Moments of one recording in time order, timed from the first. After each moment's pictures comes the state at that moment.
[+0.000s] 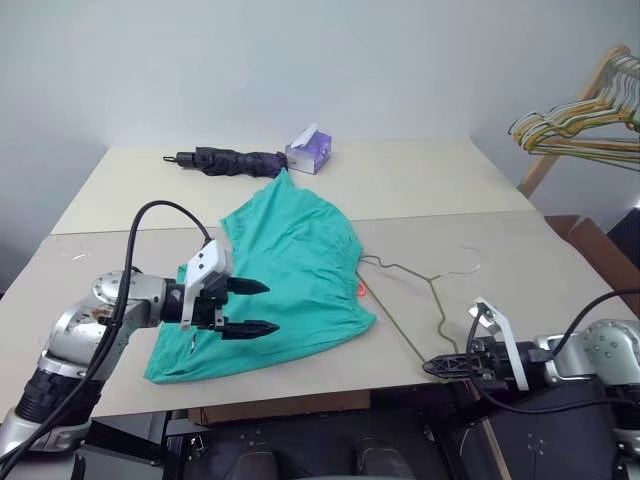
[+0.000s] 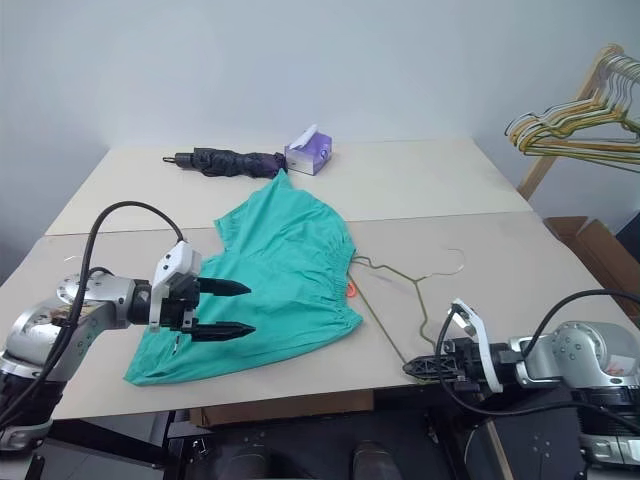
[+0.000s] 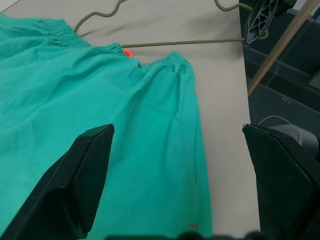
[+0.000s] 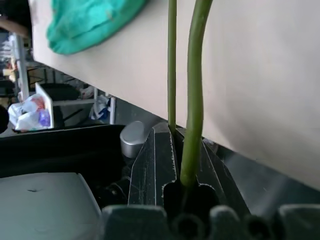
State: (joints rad) left arm -0.31 0.83 -0.05 -0.22 -0.51 0.65 -1.19; right arm -0.25 -0.82 -0.11 -0.01 1.00 1.60 0.78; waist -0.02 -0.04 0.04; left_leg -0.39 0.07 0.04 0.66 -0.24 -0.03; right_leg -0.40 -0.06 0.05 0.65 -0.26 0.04
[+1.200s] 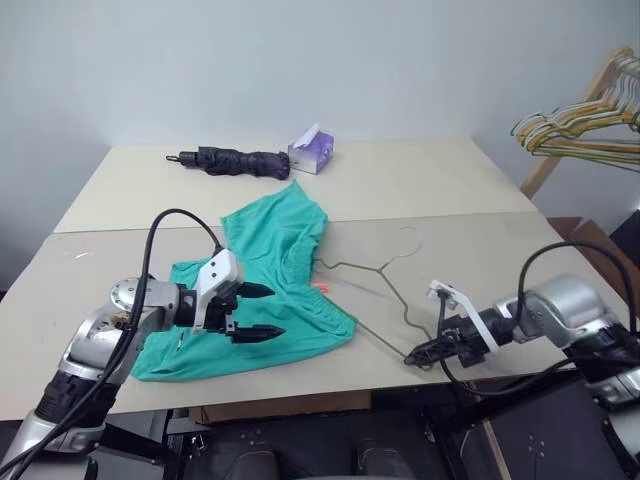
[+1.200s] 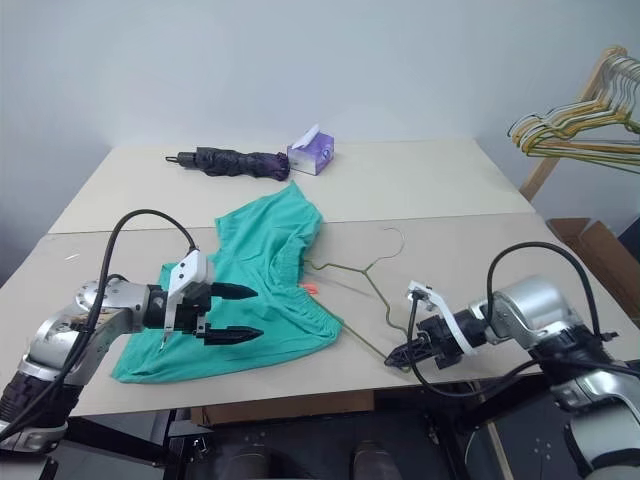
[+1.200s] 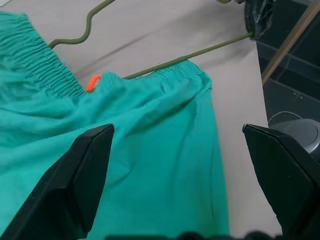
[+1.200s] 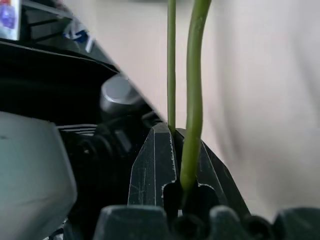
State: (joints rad) left arm -0.30 0.78 -0.10 -0.18 -0.43 0.57 -1.16; right arm -0.65 -0.89 0.49 0.17 0.63 1.28 1.24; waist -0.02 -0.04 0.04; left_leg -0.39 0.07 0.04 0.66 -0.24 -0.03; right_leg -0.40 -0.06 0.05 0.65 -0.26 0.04
